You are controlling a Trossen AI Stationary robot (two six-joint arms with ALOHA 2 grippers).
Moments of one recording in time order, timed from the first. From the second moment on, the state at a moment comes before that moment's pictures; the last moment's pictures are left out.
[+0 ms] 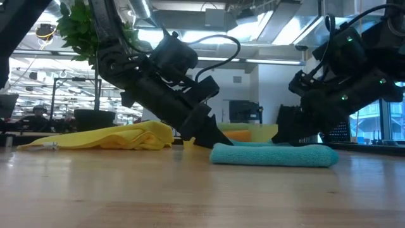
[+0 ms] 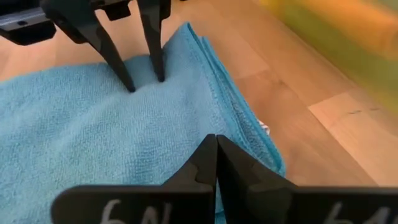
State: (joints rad) left arm 0.03 2.06 0.87 0.67 -0.04 -0.02; right arm 0.07 1.57 0.23 0.78 0.32 0.30
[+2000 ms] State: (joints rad) left arm -0.35 1.92 1.04 0.13 -0.32 0.40; right arm 0.55 1.50 0.63 0.36 0.37 0.13
